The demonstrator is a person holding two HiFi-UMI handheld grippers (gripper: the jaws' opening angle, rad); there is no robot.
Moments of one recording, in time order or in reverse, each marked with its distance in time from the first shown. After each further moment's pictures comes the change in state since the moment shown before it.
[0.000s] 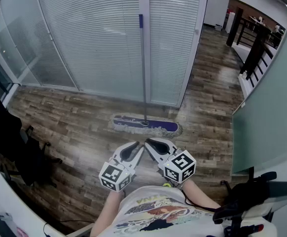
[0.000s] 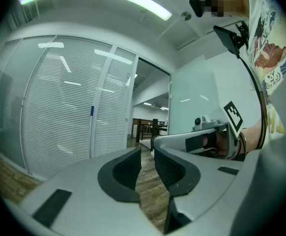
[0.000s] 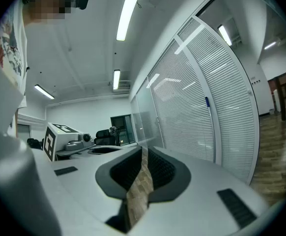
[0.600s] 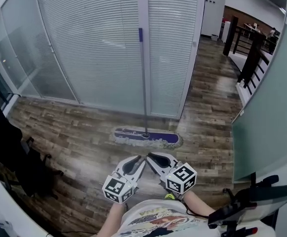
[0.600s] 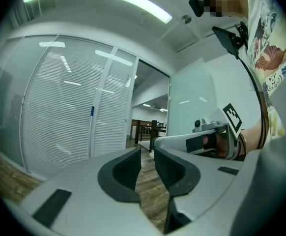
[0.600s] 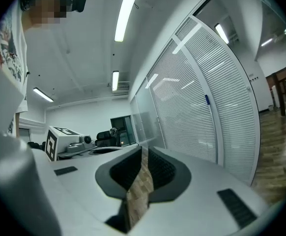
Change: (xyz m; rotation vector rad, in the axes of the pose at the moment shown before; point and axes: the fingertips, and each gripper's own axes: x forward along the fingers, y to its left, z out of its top) left arm -0.020 0.001 -0.005 -0.014 -0.017 -0.007; right arm 0.003 0.019 -0.008 0.032 -0.004 0.008
